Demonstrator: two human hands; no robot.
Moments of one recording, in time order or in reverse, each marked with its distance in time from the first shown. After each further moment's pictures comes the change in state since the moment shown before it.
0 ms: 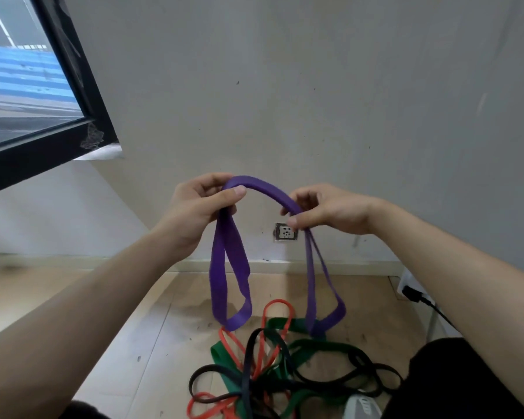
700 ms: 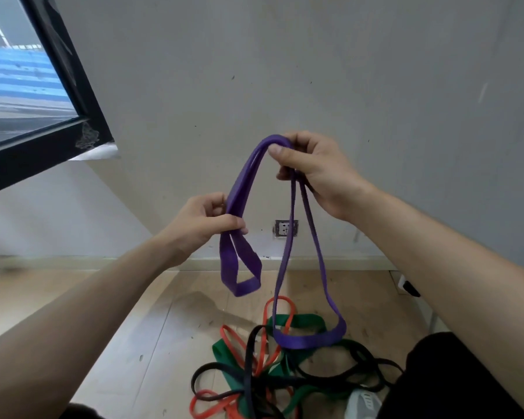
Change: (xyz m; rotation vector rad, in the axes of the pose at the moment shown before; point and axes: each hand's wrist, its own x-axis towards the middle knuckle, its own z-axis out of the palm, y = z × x) left_hand -0.003 -0.012 -0.007 0.267 -0.180 -0.124; right_hand 0.008 -0.048 0.024 0.347 0.462 -0.343
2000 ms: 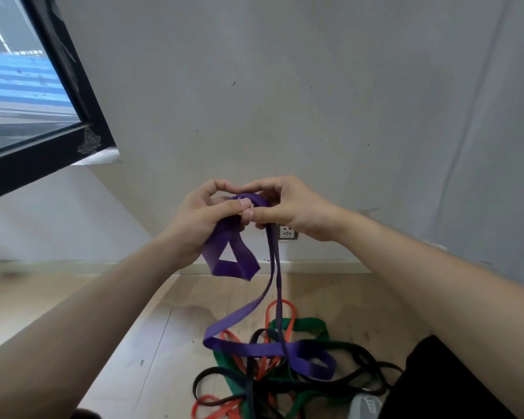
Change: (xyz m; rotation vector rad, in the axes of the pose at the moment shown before) left_hand 0.003 0.009 0.009 -0.334 0.110 0.049; right_hand -0.007 0.033 0.018 -0.178 -0.344 0.074
